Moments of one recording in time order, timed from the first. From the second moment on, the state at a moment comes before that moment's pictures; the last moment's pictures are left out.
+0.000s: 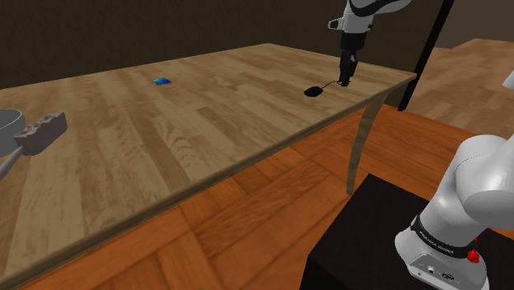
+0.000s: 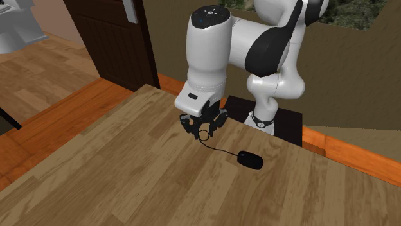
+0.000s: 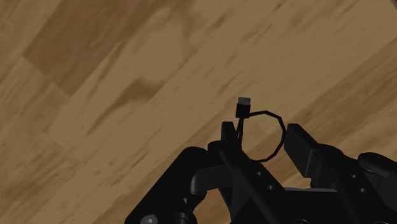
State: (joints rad) arm 0.14 -0.32 -0.47 -2.05 -0.17 1.77 -0.90
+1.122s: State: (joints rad) arm 0.15 -0.30 -0.45 -1.86 -0.15 1.60 -0.91
